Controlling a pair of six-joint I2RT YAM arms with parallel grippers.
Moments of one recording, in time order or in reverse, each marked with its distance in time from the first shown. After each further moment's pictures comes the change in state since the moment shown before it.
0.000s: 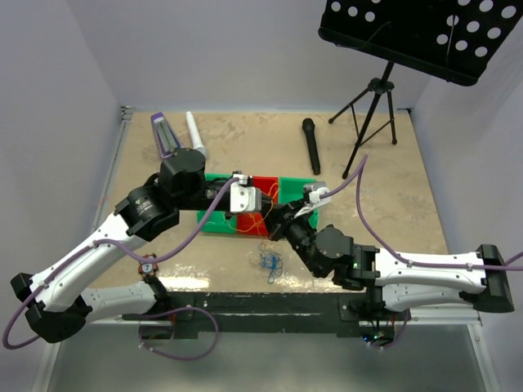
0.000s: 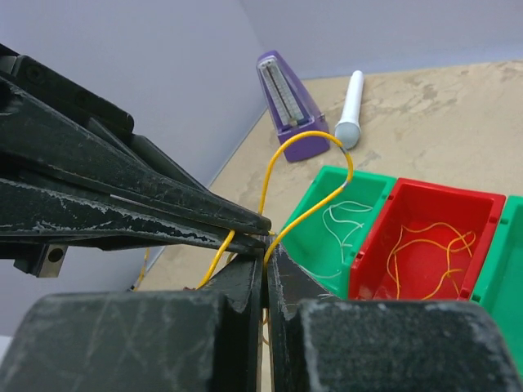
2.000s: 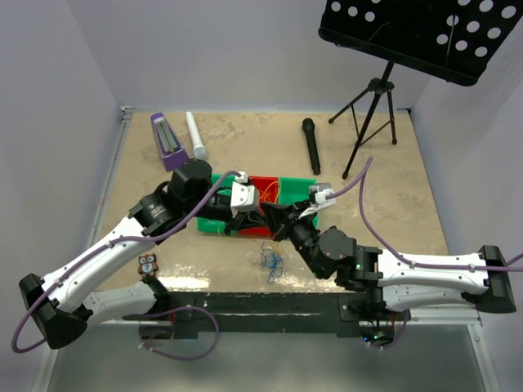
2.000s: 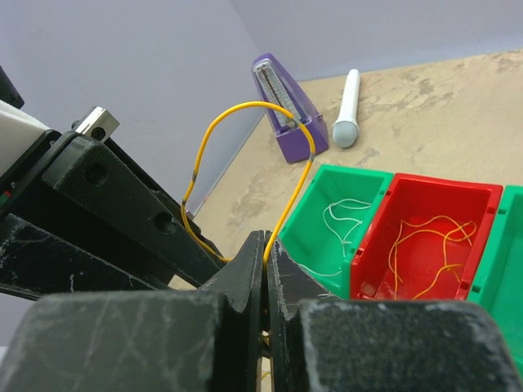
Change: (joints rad) left arm 0.088 -0.026 -0.231 0.085 0.208 -0.242; right arm 0.008 -0.034 -0.029 -0.022 0.026 0.054
